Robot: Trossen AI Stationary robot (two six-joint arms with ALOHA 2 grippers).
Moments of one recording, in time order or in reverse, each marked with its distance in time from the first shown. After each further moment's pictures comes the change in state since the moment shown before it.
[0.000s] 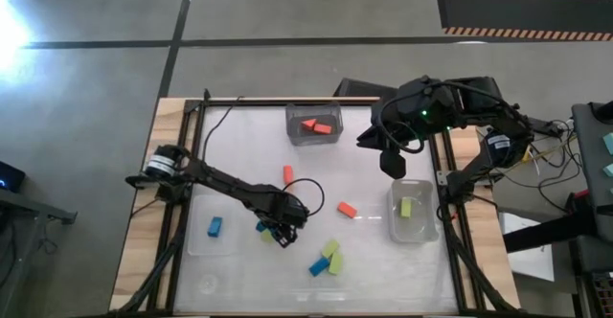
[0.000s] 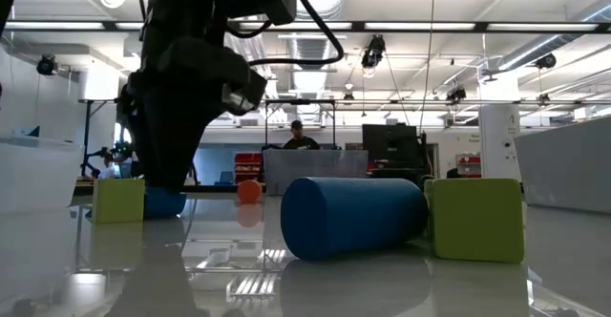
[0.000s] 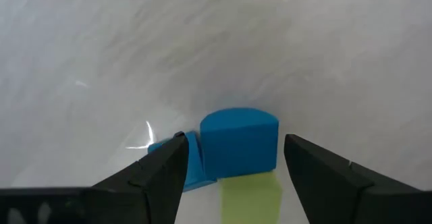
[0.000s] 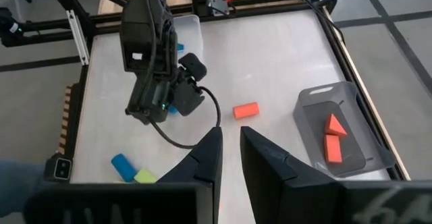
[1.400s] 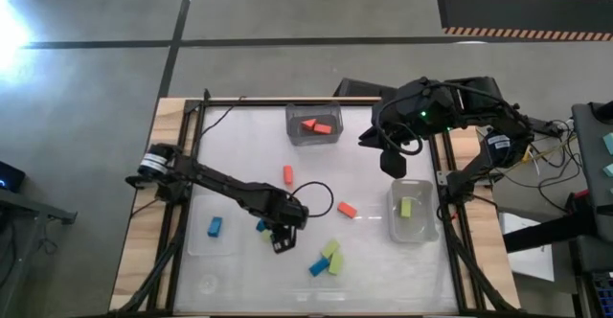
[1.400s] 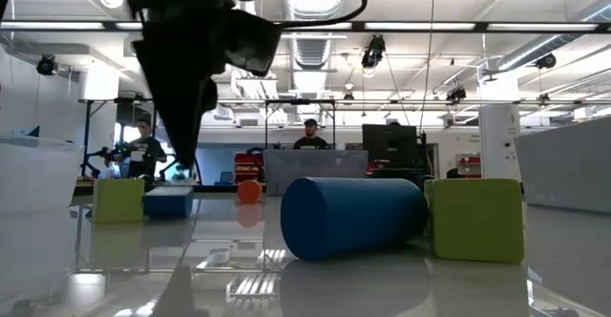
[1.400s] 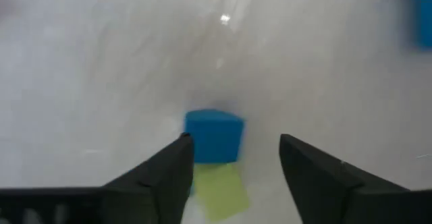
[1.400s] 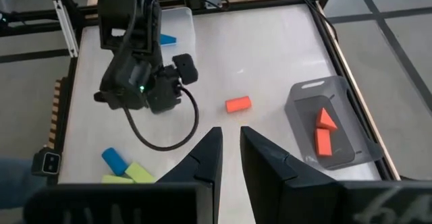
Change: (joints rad) left arm -0.025 -0.057 0.028 0.043 0.012 0.341; right arm 0.000 0.000 0.000 -0.027 0.025 -0.011
